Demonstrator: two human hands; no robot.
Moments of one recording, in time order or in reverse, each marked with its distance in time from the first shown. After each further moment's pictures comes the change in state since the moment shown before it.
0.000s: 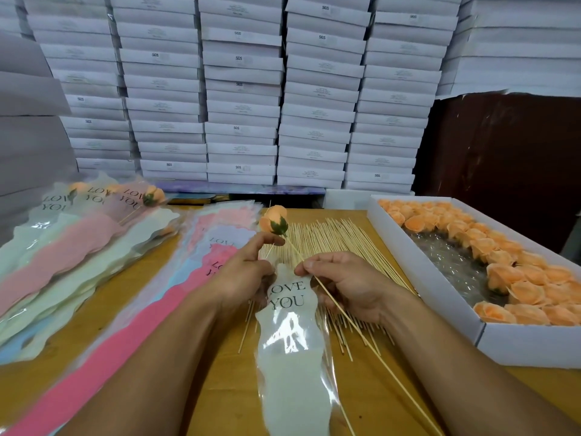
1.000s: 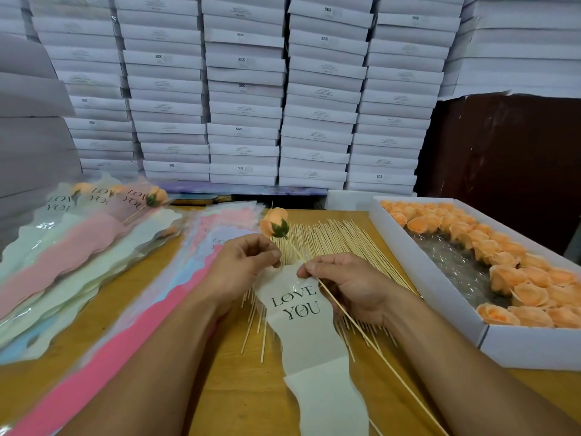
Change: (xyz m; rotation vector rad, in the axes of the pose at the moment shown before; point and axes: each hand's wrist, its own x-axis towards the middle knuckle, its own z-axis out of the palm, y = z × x) left_hand -0.010 0.010 0.000 -0.102 0.174 0.189; right_hand 0.001 0.002 -0.001 -0.001 -0.032 -0.010
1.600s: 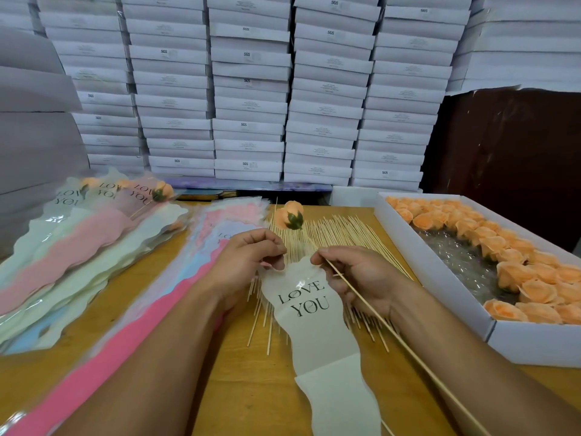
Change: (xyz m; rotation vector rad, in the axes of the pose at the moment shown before) left_hand 0.000 0.002 -0.001 -0.119 -0.052 -0.017; right_hand 0.003 -0.002 -0.006 0.216 0.016 0.055
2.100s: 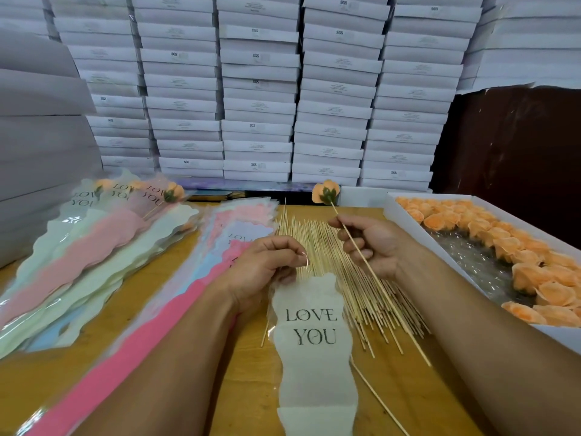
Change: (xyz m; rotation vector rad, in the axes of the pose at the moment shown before) left_hand -0.005 0.002 0.004 -0.187 -0.221 -0.080; right_hand 0.035 -0.035 -0.010 0.192 0.133 0.015
